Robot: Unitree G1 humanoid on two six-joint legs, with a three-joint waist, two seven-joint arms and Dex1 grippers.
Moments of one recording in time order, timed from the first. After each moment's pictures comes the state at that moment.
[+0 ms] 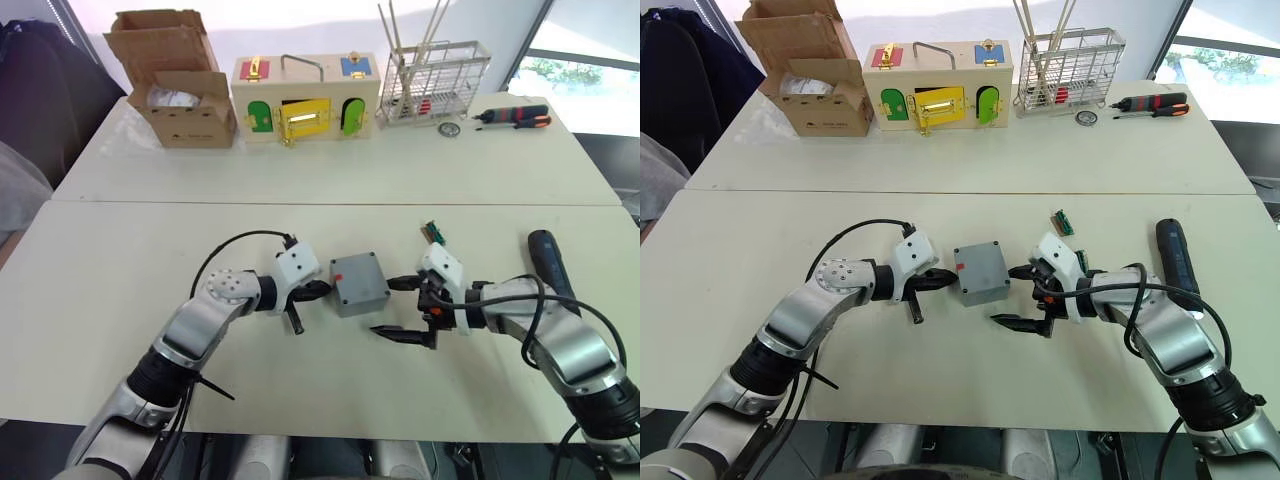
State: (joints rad) left arm -0.45 0.46 -0.37 -0.19 -0.18 0.65 -0.78; right arm -0.24 -0.79 0.17 -0.38 0.34 0.63 0.97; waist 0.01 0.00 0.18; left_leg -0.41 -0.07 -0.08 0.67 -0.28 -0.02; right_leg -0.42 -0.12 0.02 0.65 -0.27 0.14
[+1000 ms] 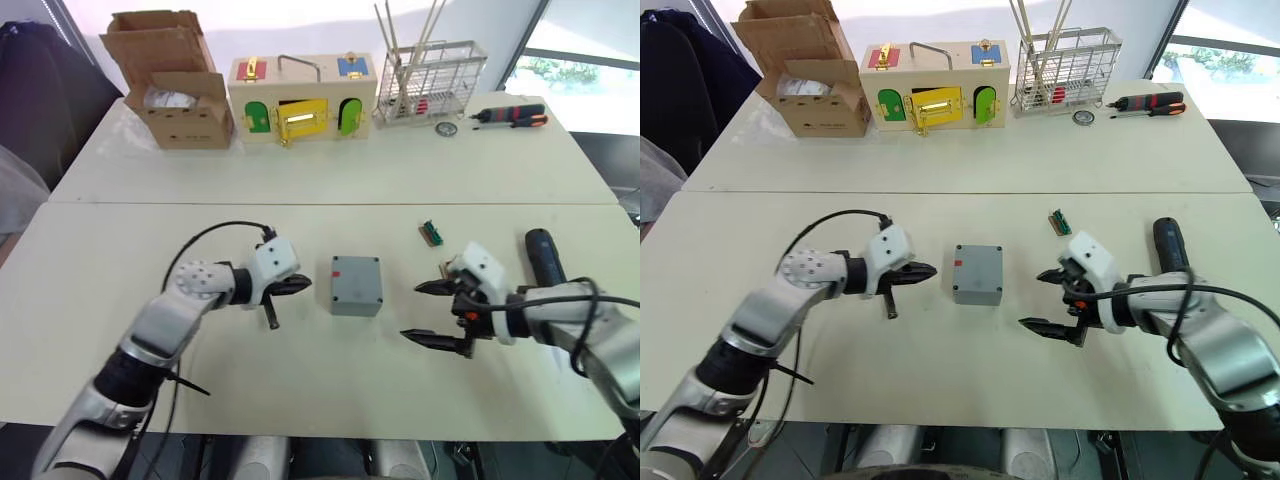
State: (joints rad) left arm -0.41 0.62 -0.26 -0.28 -0.23 0.61 -0.91; right arm -0.12 -0.95 -0.08 -0.60 0.48 0.91 0.93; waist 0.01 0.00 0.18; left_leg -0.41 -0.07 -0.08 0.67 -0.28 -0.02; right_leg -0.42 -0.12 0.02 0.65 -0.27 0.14
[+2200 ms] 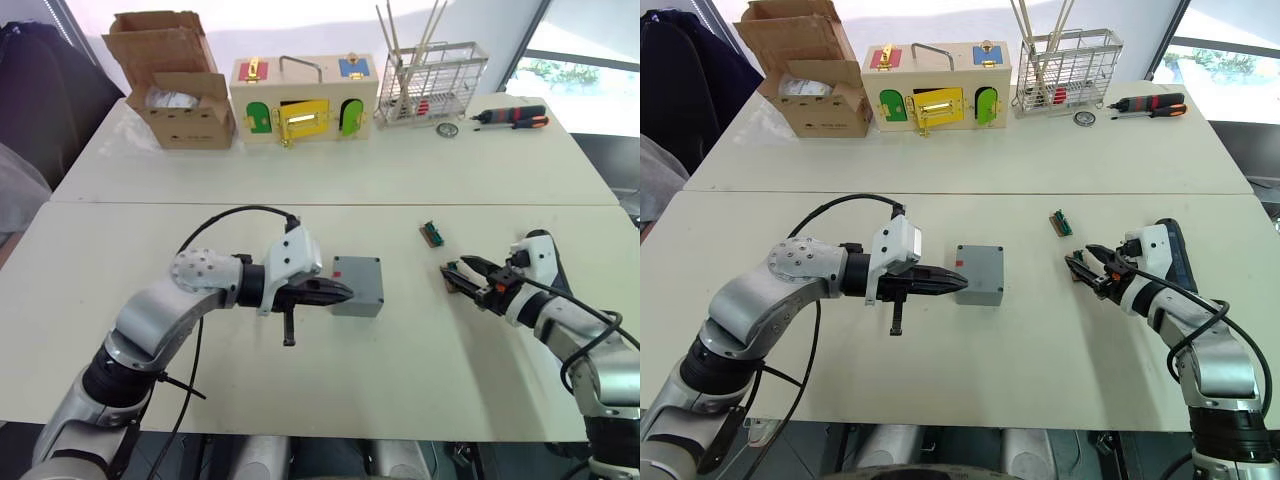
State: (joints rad) left arm -0.50 0.60 -0.26 -0.49 -0.48 0.74 -0.95; right arm -0.07 -0.64 -0.24 -0.19 0.36 0.51 0.63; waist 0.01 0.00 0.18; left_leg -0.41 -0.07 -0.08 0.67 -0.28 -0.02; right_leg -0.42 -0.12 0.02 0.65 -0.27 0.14
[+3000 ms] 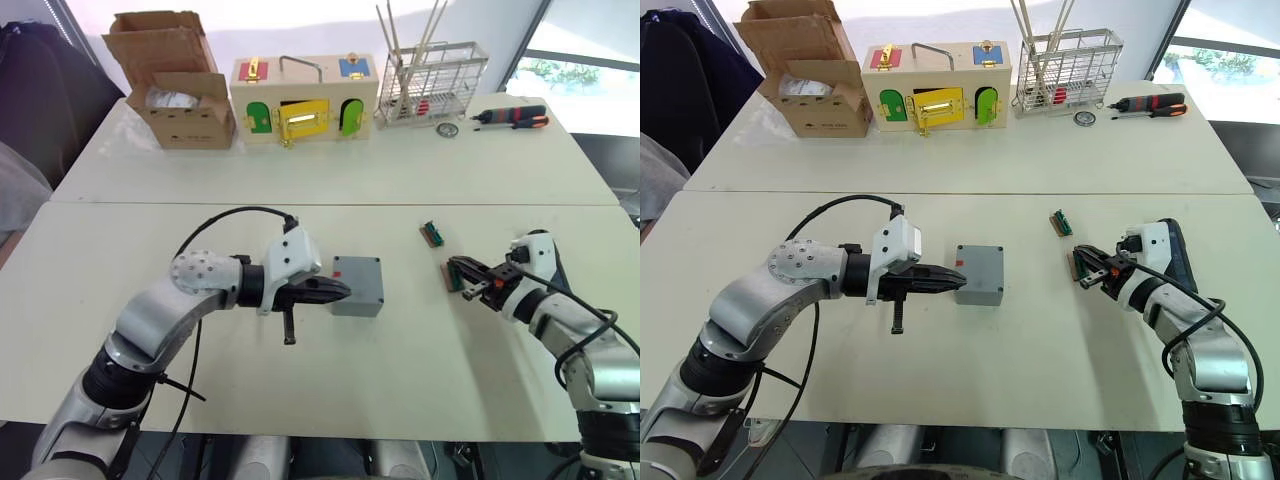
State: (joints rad) left arm -0.49 0.60 -0.26 -0.49 -0.47 0.74 -0.93; right arm -0.11 -0.62 -0.26 -0.18 0.38 0.53 0.60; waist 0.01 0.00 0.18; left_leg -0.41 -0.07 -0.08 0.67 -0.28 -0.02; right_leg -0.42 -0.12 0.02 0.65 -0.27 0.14
